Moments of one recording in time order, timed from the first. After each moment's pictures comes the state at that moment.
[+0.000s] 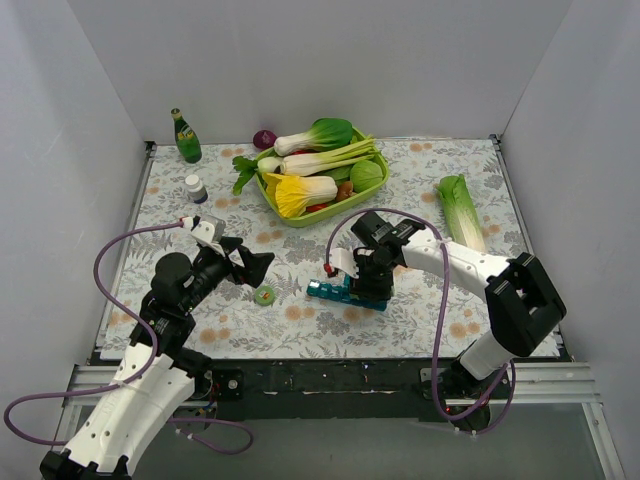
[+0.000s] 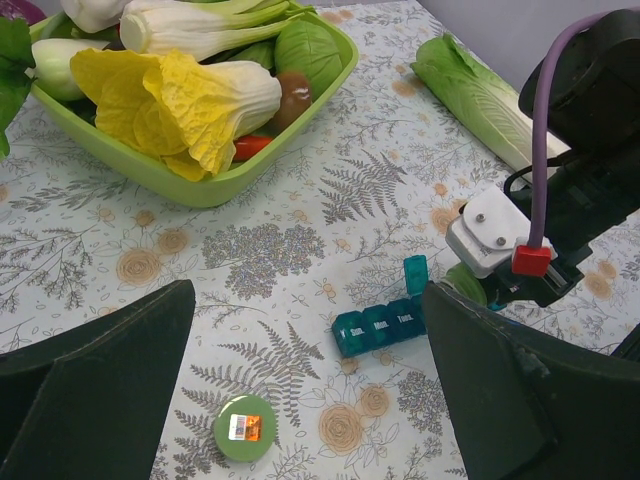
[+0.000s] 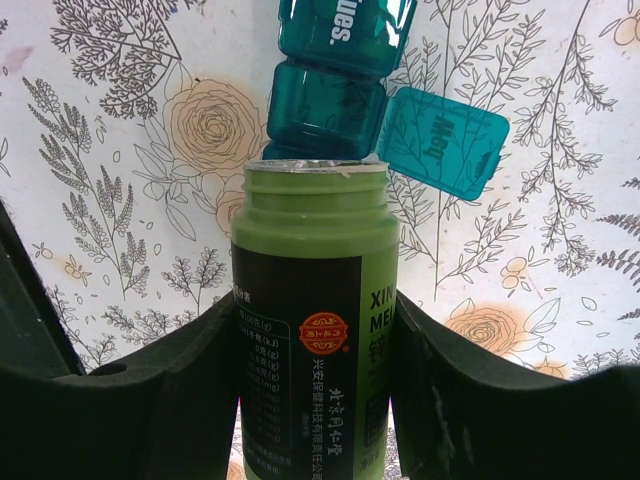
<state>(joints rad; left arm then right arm) -0.37 0.52 0.53 -0.11 0.24 -0.23 0.76 1.57 1.07 -0.84 -0.27 -0.79</state>
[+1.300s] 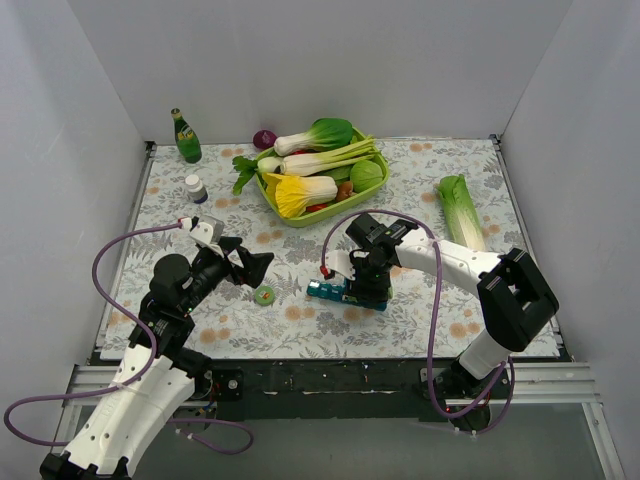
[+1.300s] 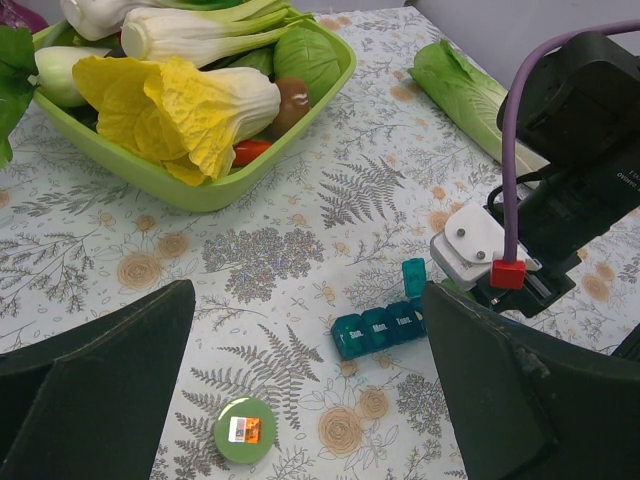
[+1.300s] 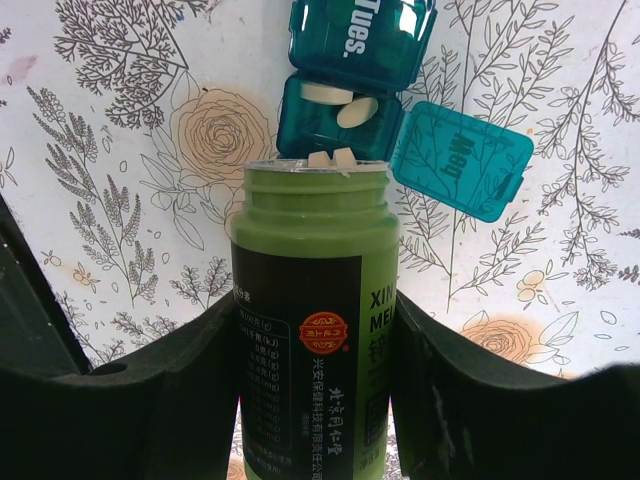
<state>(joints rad) -0.37 0.51 0.53 -0.11 0.24 -0.23 0.78 1.61 1.09 -0.85 -0.26 -0.76</state>
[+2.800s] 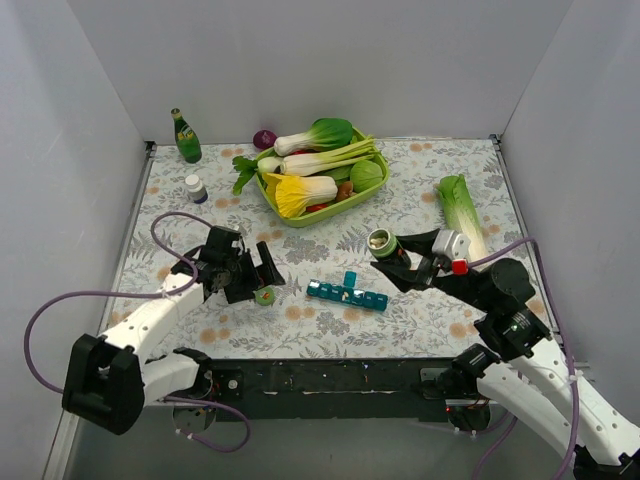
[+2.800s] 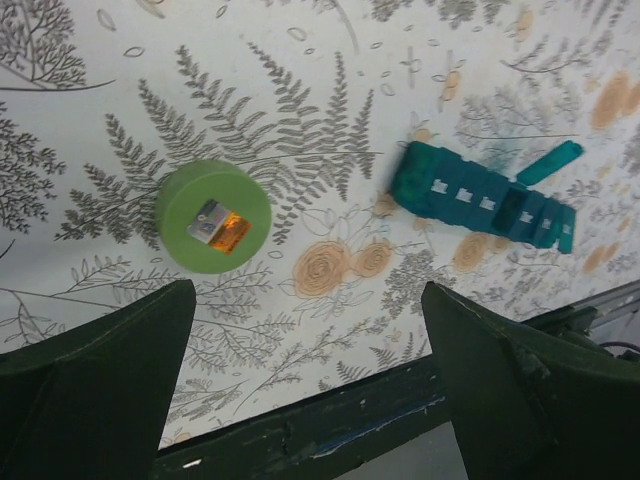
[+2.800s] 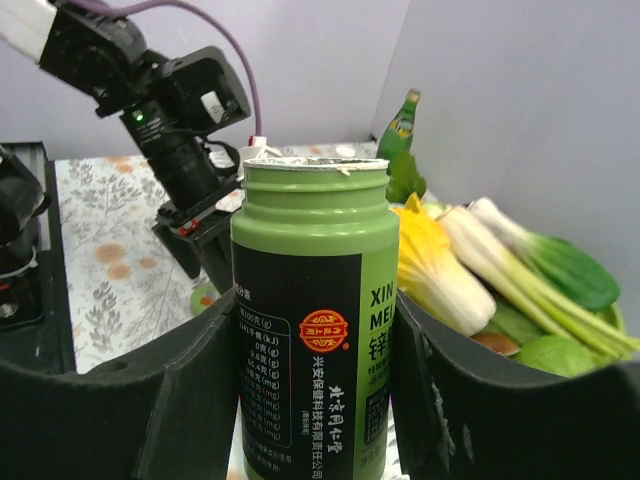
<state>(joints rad) -0.37 1.07 0.64 -0.49 0.25 -0.73 0.66 0.52 0.63 0.11 -0.49 -0.12</state>
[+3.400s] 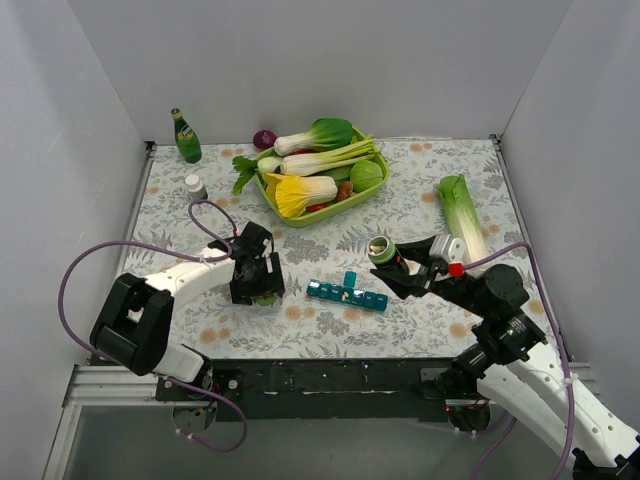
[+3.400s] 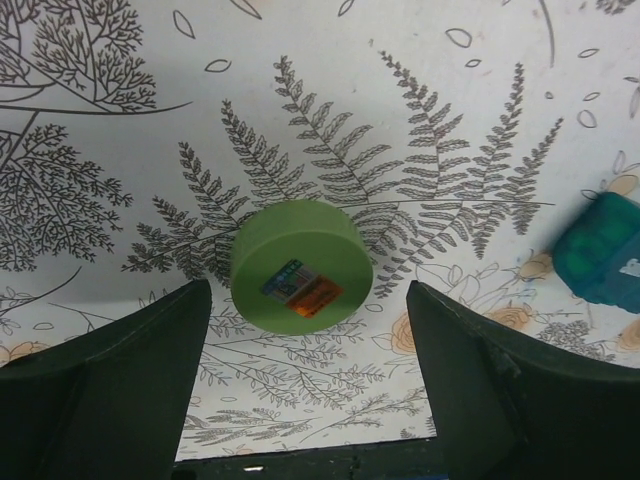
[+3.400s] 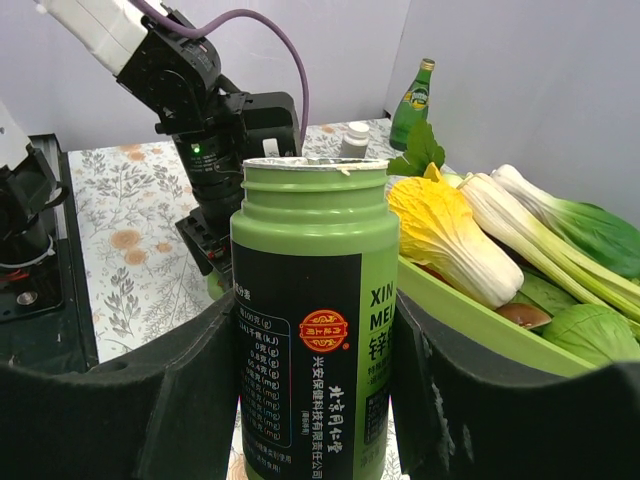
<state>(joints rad) -0.49 1.43 0.78 -0.61 0.00 -0.69 0.66 0.47 0.52 0.12 -0.48 -0.06</state>
